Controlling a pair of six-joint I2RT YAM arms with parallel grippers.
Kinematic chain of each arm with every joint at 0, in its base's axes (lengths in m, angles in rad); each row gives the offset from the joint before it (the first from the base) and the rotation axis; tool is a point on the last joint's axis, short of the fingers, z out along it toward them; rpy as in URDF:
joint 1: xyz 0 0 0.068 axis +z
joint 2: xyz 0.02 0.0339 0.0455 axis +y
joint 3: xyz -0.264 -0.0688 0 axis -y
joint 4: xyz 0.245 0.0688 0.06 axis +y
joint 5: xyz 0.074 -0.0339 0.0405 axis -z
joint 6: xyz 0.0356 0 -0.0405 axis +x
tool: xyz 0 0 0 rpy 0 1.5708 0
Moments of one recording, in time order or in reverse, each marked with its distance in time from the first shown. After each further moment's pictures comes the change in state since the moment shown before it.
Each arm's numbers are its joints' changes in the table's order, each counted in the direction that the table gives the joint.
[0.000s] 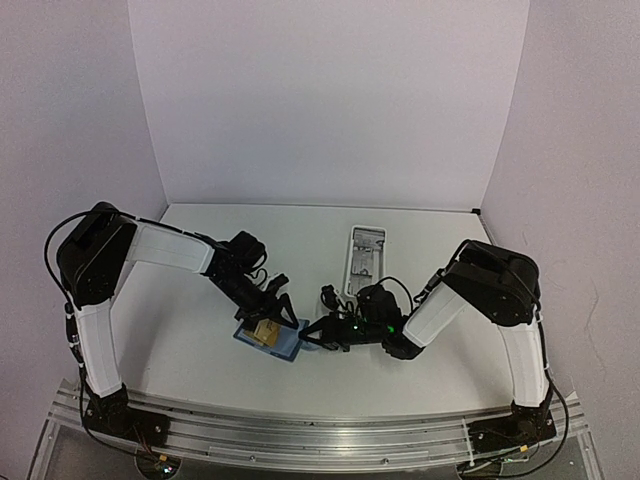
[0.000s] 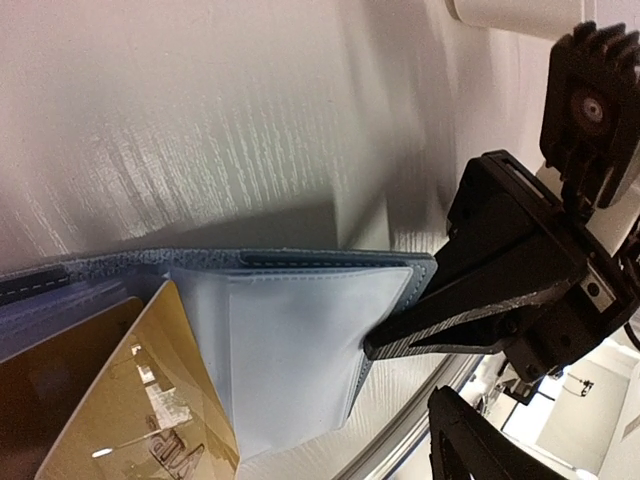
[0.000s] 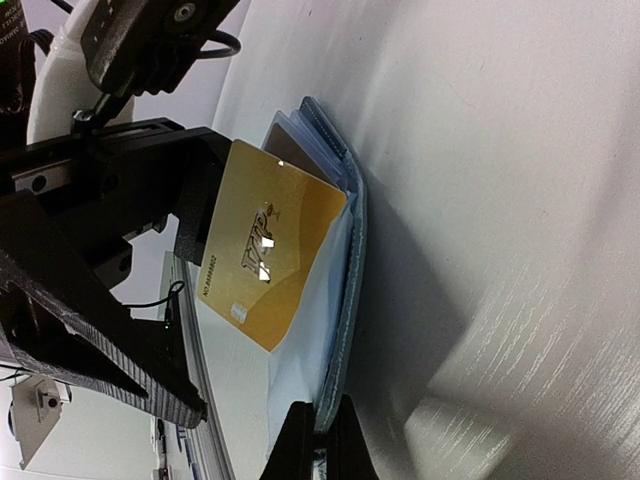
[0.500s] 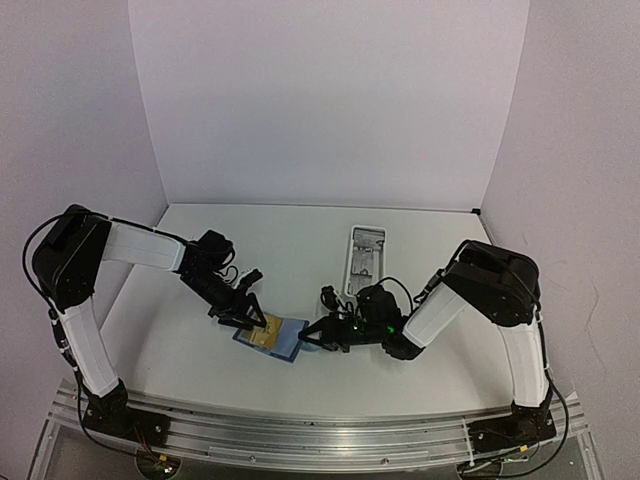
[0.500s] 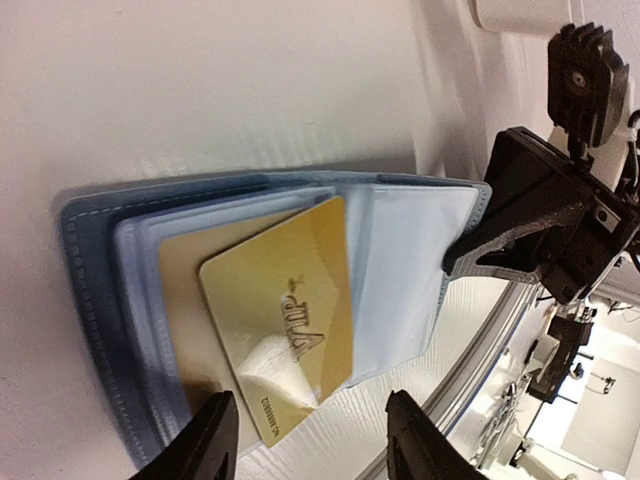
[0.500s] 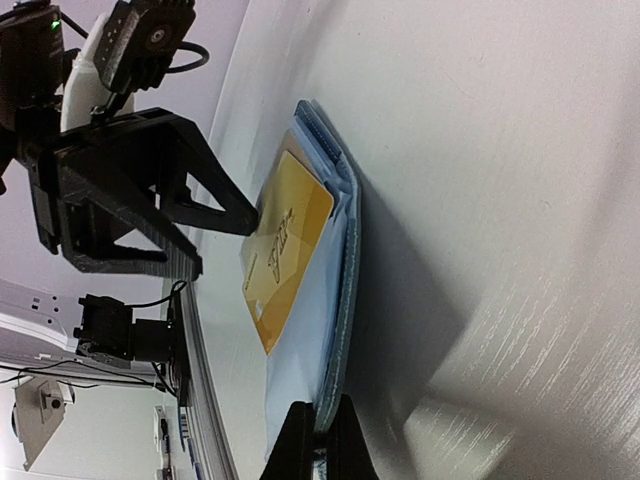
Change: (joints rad) left arm 0.128 -0.124 -0.133 0.030 0.015 0.212; right arm 0.002 0.000 -0.002 -0.001 -0.001 0.013
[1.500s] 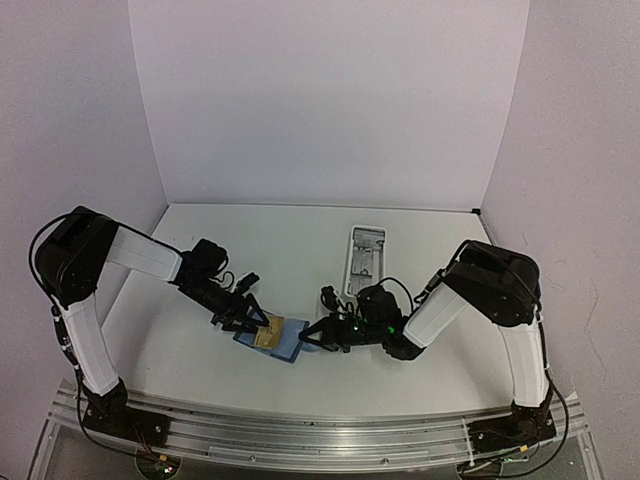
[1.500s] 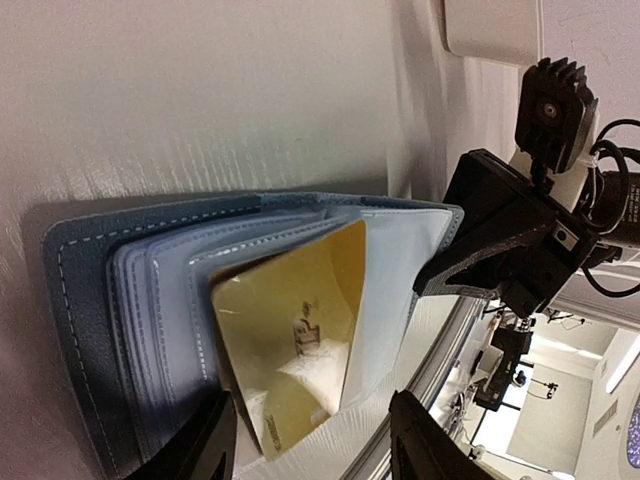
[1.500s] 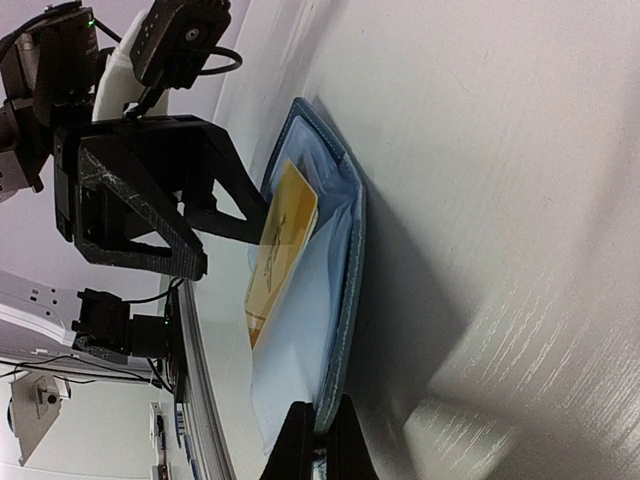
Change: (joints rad) left arm 0.057 0.030 -0.112 -0.221 0.141 -0.111; right arm 0.001 -0.003 -0.005 0.001 -0.003 -0.016
